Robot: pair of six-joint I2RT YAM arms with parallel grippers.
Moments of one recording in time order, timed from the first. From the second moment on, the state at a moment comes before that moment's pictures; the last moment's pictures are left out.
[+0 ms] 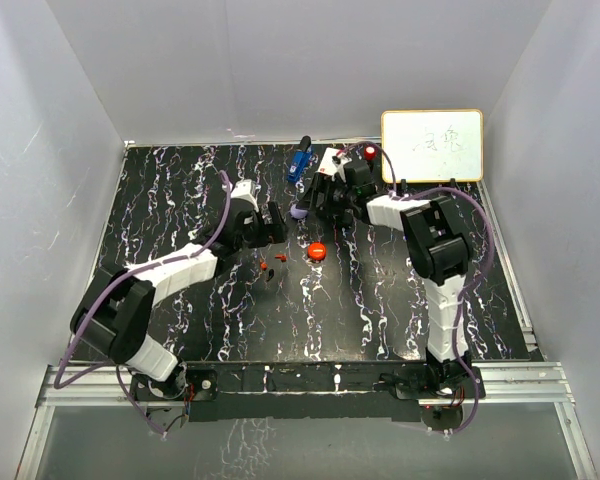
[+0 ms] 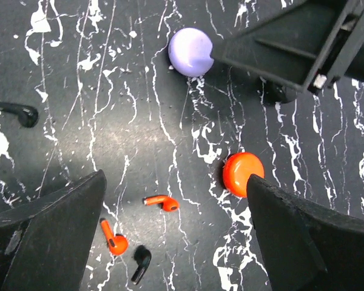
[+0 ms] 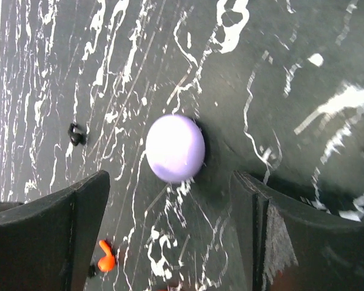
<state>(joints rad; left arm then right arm) -0.55 1.51 0.80 0.14 -0.11 -0.57 0.35 2.18 1.41 0.21 -0.48 0.55</state>
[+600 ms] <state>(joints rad) -0.55 1.78 1.07 0.13 0.05 -0.57 0.23 1.84 1.16 0.12 -0.30 0.46</state>
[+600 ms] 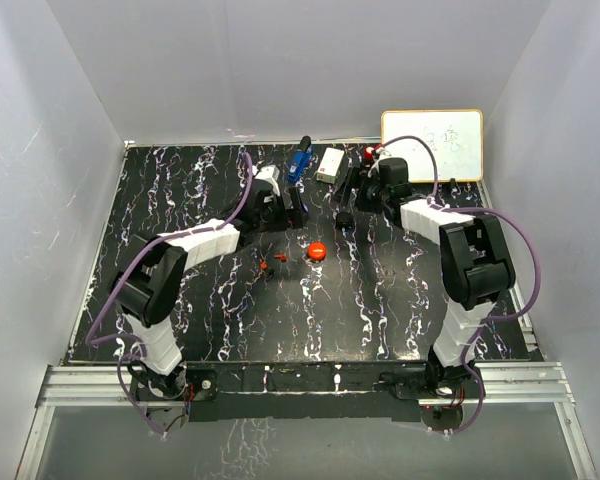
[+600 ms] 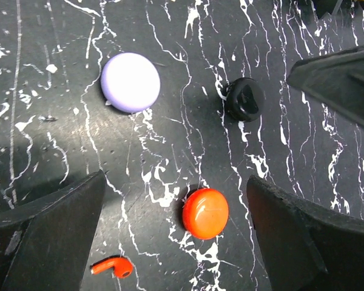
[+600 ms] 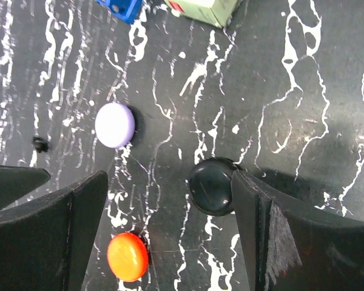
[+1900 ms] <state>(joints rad) -0.55 1.87 1.16 0.08 0.13 -0.61 0.31 1.89 1.05 0.15 -0.39 0.48</state>
